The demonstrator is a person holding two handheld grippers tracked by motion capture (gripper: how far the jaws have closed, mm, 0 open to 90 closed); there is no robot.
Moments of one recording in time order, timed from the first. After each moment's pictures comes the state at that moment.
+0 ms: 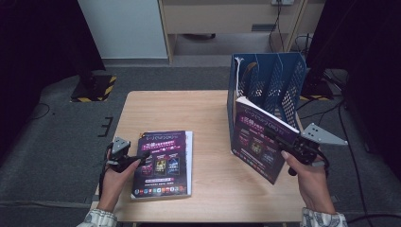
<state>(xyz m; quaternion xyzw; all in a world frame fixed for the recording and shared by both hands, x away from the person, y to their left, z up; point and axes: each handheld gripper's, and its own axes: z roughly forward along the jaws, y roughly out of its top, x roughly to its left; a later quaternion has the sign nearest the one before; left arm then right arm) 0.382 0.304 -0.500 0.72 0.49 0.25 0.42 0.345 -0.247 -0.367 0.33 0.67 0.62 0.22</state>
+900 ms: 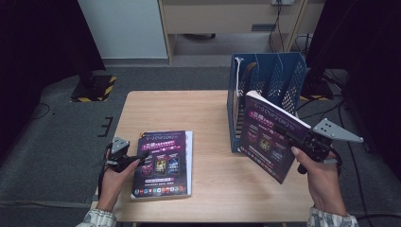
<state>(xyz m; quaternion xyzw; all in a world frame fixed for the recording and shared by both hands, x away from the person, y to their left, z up) 0.383 0.305 -0.500 0.73 0.49 0.26 0.41 0.341 -0.262 -0.342 0.35 0.66 0.61 0.23</state>
